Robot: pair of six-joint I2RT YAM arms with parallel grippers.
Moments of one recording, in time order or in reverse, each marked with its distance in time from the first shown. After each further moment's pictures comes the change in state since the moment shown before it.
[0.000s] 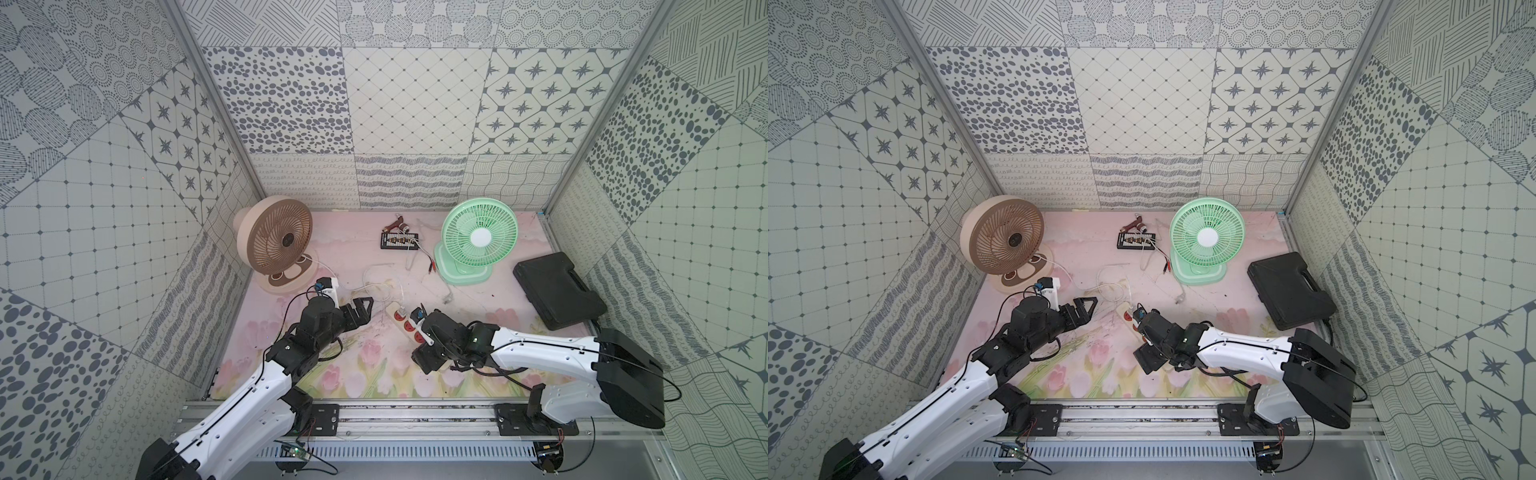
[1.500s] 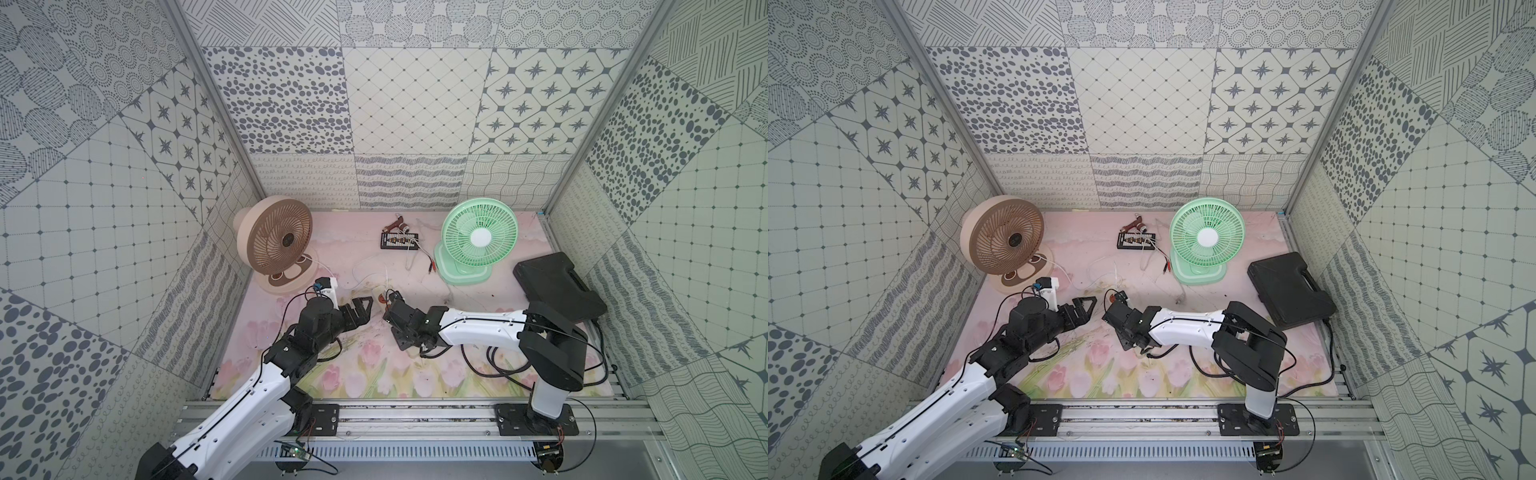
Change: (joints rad) left arm 0.000 -0.022 0.000 -0.005 0.000 -0.002; right arm -0.007 0.399 0.393 -0.074 0.151 0.167
